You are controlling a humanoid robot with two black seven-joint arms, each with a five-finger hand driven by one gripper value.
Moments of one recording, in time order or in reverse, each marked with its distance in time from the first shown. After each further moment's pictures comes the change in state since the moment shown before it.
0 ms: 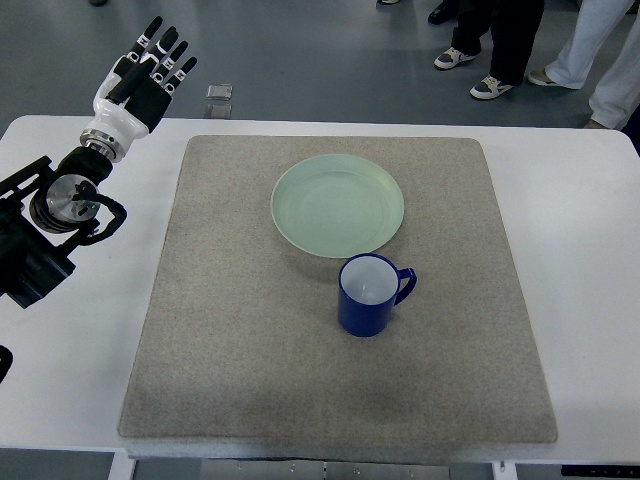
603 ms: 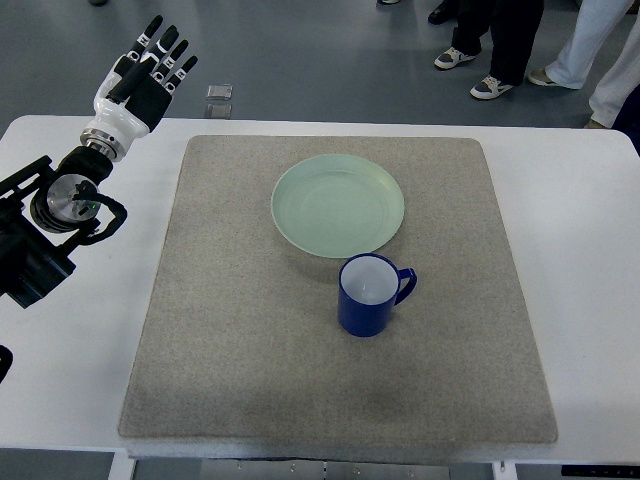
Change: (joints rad) left arm 0.000 0.001 0.002 -0.007 0.000 0.000 -0.003; right arm 0.000 0.000 0.000 0.000 0.000 0.000 0.000
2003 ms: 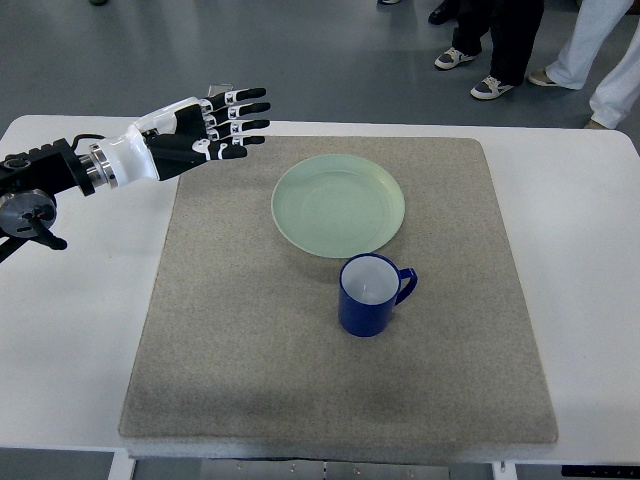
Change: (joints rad) left arm -0.065 0.280 0.327 -0.319 0.512 -0.262 0.018; right arm 0.000 0.000 0.000 0.000 0.000 0.000 0.000
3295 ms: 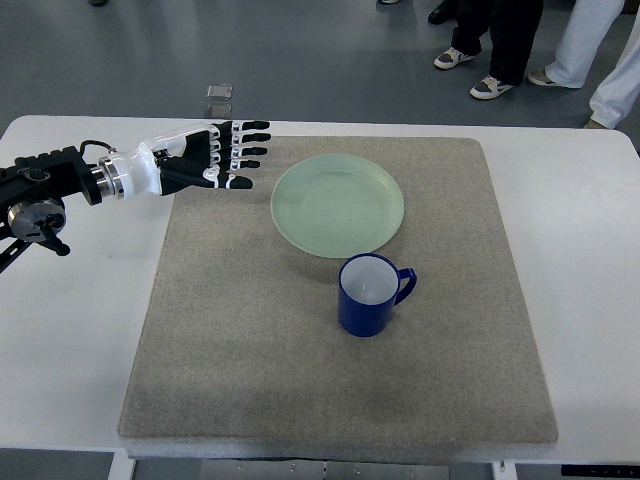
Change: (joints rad) left arm 0.007 -0.080 -0.019 0.124 0.133 0.001 -0.001; right arm 0.000 0.000 0.000 0.000 0.000 0.000 0.000
